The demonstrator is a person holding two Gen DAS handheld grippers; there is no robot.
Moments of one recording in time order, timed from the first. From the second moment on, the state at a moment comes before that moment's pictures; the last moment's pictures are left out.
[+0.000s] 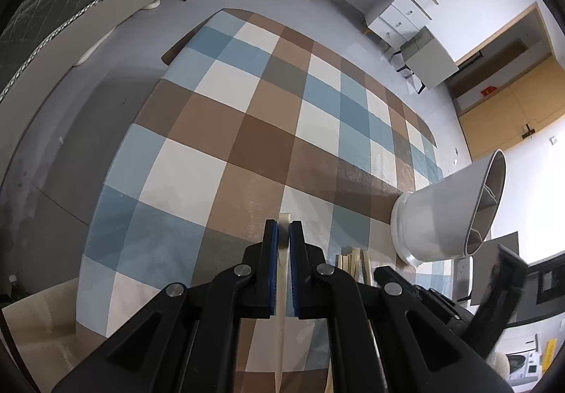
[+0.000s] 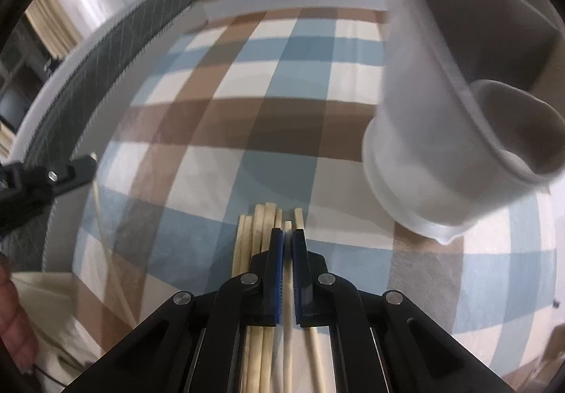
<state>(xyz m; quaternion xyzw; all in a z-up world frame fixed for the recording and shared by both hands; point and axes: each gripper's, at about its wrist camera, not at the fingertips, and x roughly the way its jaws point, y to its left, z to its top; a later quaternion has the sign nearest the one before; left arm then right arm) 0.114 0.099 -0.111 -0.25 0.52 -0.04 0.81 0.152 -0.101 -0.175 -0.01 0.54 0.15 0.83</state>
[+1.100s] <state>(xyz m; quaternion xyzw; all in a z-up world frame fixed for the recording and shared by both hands) 0.076 -0.005 0.012 -0.10 0.45 -0.14 0.88 0.065 -0.191 -0.026 0.11 0.28 0.20 0.93</state>
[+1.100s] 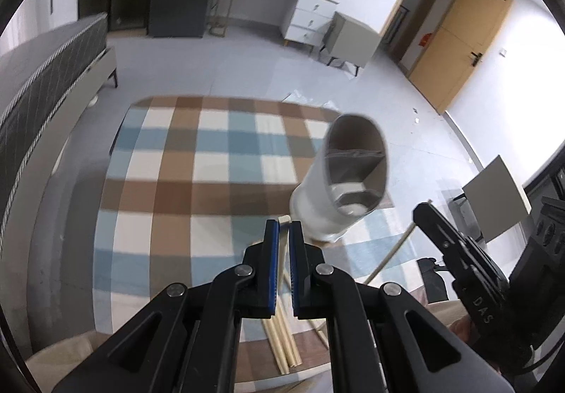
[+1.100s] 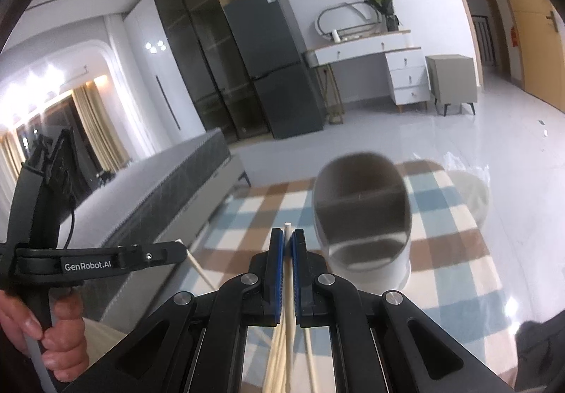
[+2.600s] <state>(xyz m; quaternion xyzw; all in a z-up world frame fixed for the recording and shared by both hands) 0.198 -0.024 0.027 -0.13 0.46 -0.18 0.86 0.193 -0.199 0.048 -0.01 0.14 0.21 0.97</state>
